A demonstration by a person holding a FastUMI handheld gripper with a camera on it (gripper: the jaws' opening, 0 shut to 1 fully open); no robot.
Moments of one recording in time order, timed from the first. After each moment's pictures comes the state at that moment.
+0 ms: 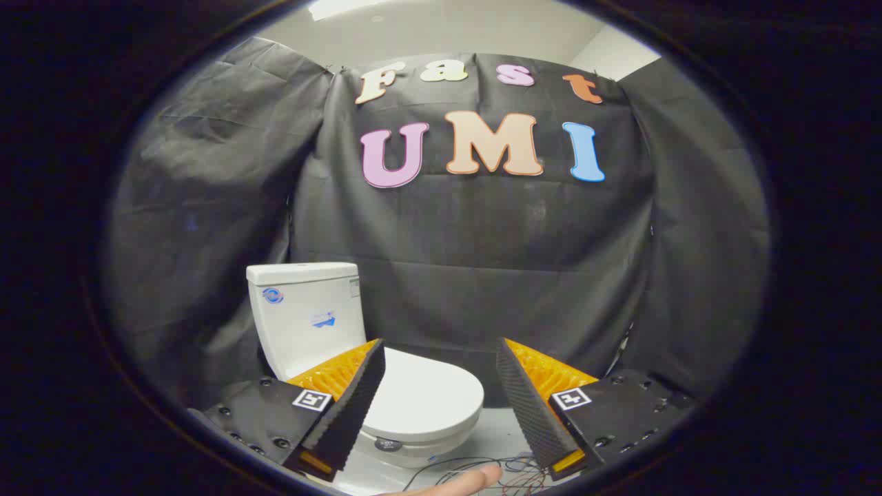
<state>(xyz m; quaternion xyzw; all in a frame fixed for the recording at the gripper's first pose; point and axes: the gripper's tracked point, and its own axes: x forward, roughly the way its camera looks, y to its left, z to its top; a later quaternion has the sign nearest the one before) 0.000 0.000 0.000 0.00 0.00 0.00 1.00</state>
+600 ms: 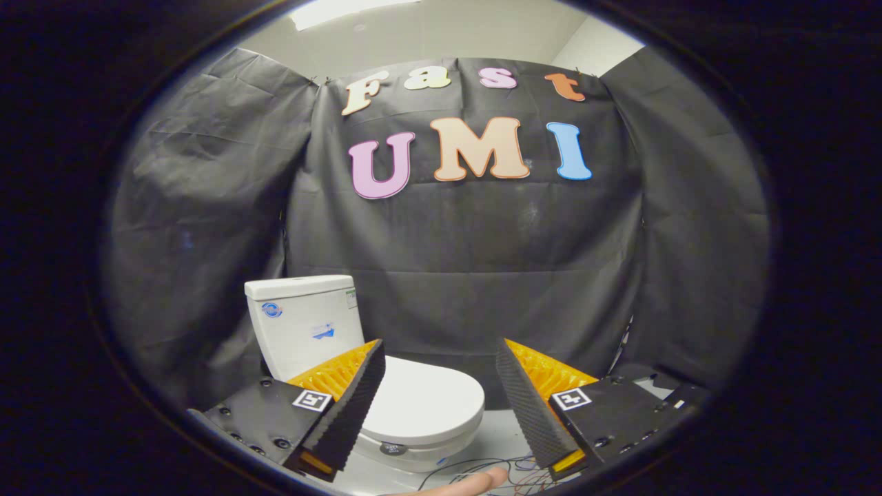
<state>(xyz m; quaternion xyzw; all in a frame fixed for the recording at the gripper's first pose) -0.005 -0.006 0.000 0.03 -0.01 -0.01 1.00</state>
